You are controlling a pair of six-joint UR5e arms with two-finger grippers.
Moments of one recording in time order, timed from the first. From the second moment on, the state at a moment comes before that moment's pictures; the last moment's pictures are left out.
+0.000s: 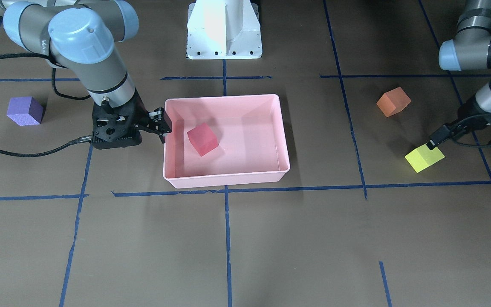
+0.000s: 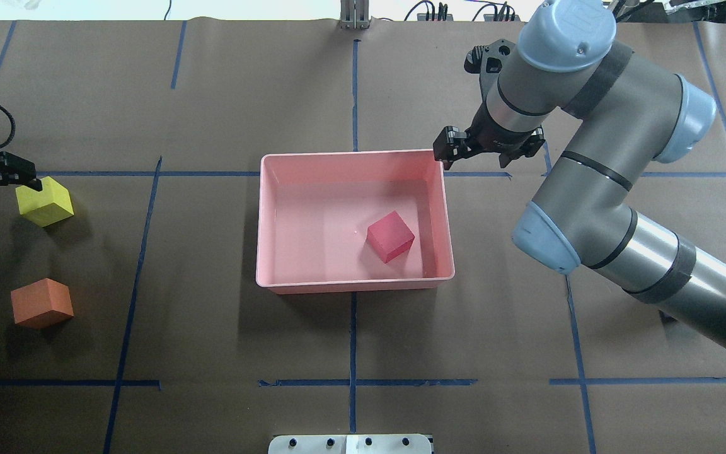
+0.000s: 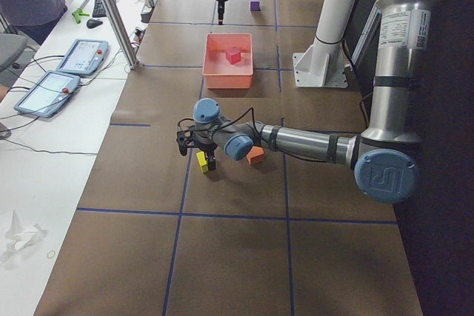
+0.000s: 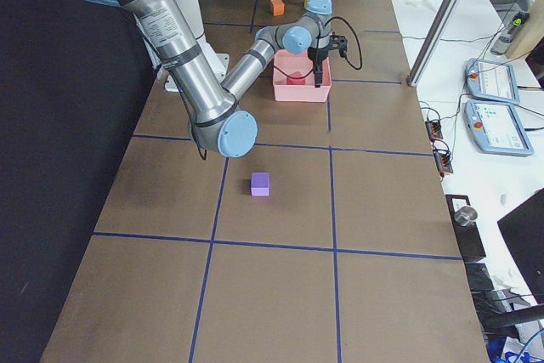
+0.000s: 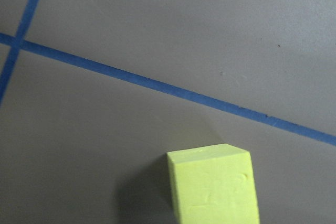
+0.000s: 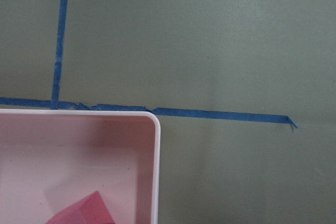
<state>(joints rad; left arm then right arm) -1.07 -1.63 -1.59 -2.12 -2.21 -1.10 0.79 -0.98 1.77 -1.66 2.04 0.94</state>
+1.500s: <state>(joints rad) -0.98 -1.70 -1.53 -2.12 -2.14 -1.11 0.79 -1.02 1.80 -1.65 2.04 0.93</state>
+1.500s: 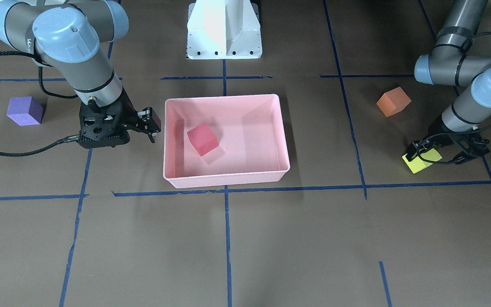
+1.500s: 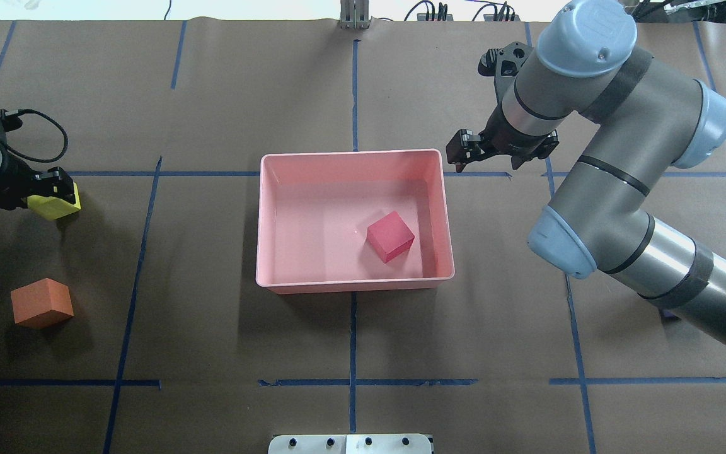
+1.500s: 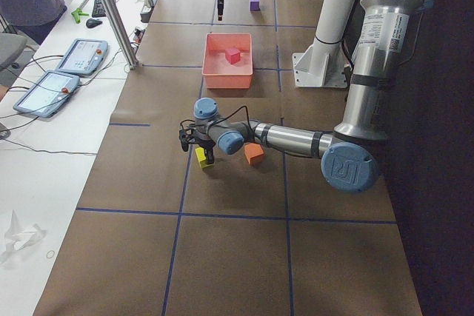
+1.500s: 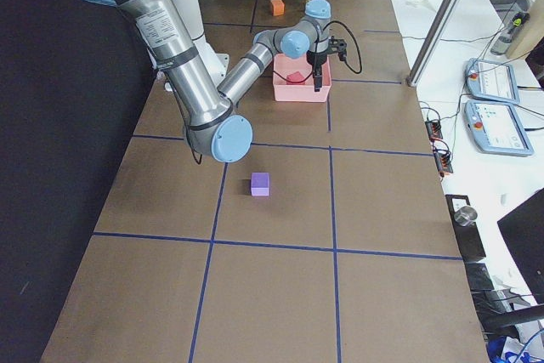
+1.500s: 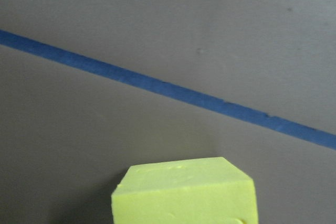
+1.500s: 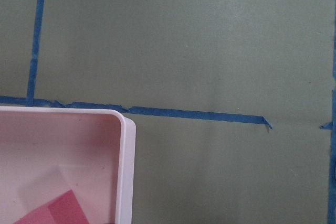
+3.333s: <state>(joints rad) -0.55 -2.28 -1.73 -1.63 -1.80 -1.33 1.07 -1.69 2.03 -1.42 2.16 0.37</state>
